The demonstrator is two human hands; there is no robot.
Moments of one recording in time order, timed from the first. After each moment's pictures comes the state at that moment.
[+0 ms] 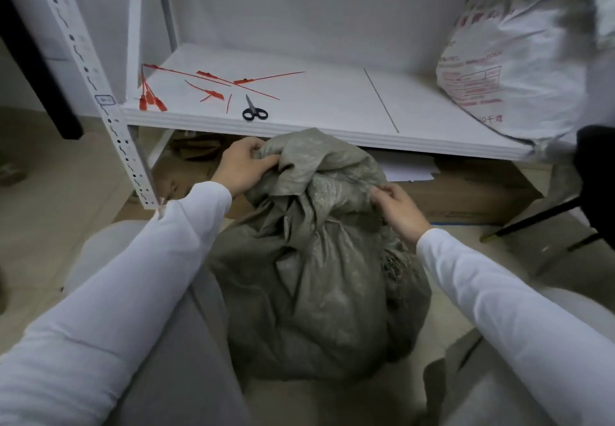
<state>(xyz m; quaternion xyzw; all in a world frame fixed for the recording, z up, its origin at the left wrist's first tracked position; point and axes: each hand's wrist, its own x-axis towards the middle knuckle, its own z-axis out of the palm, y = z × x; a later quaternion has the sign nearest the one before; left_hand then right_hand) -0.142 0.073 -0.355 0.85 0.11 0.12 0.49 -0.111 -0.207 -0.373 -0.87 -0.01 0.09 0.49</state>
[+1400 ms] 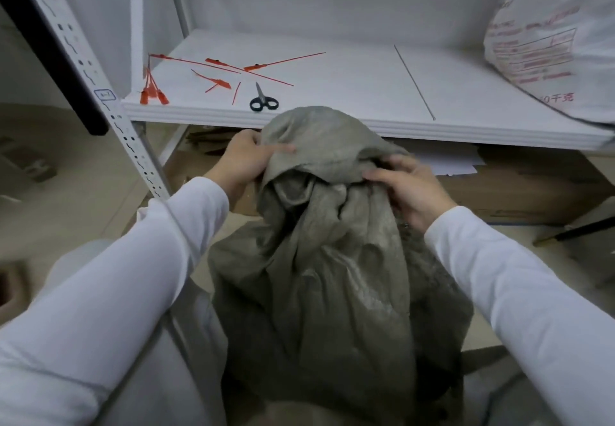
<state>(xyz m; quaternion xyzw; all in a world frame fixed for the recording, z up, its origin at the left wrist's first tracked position) -0.105 0.065 -0.359 0.74 0.20 0.07 0.64 -0.055 -0.171 -0.372 -0.67 0.02 0.16 0.72</state>
